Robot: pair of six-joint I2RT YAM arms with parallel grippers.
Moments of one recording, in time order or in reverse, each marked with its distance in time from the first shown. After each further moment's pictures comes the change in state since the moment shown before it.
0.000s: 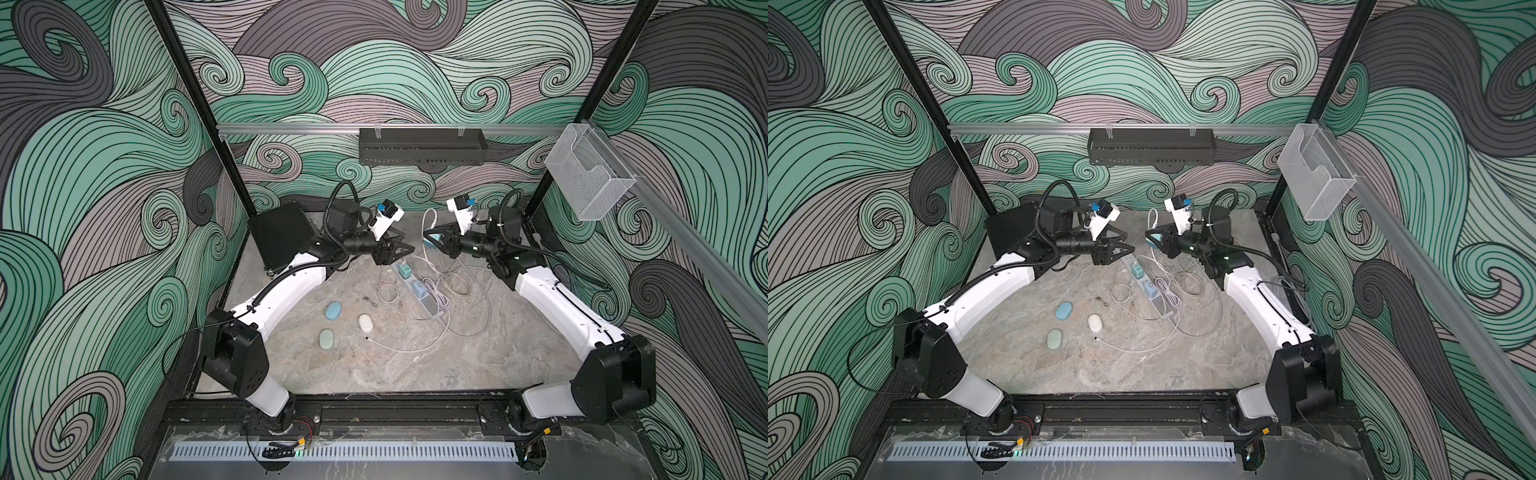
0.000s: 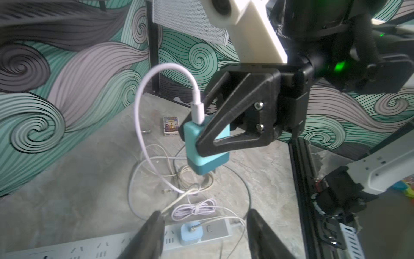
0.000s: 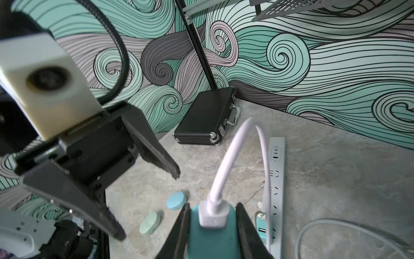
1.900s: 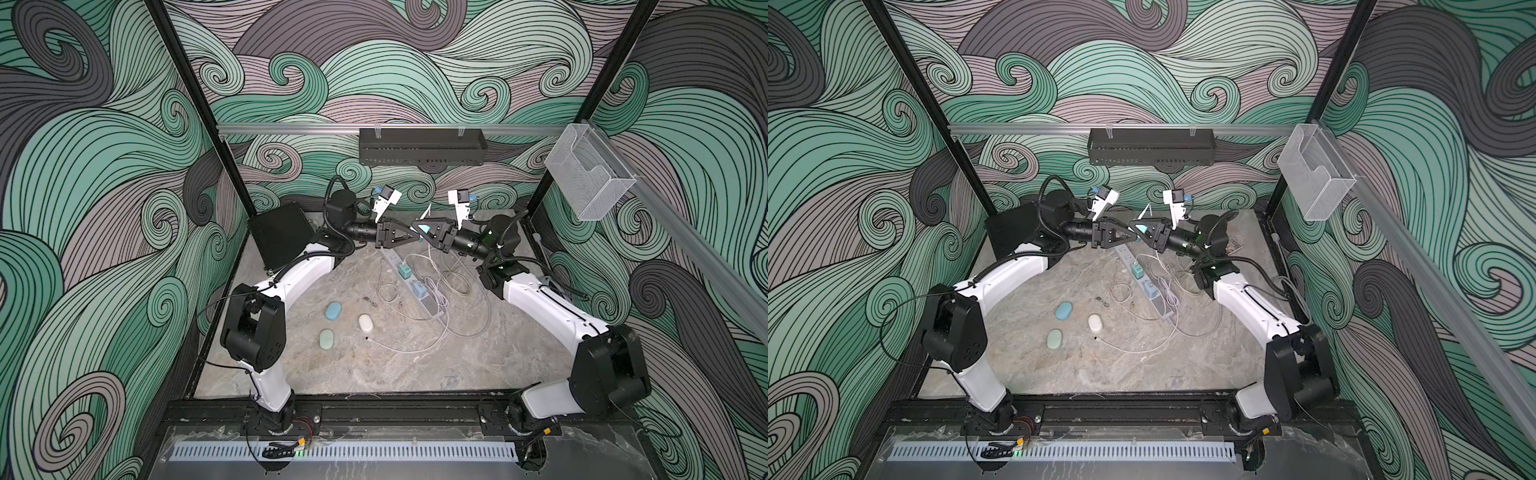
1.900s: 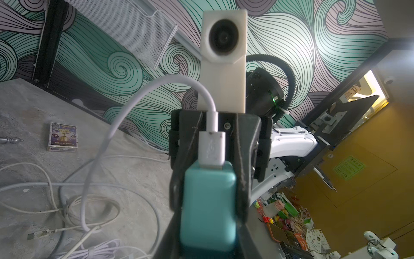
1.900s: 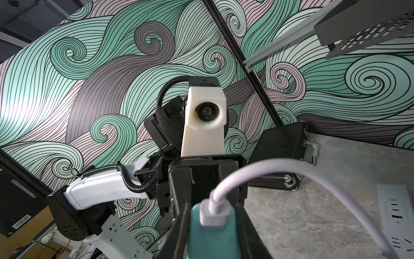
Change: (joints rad) left arm 0.045 0.179 0.069 0.467 0.467 -0.642; right arm 0.067 0.030 -0.108 0.602 -0.141 0.512
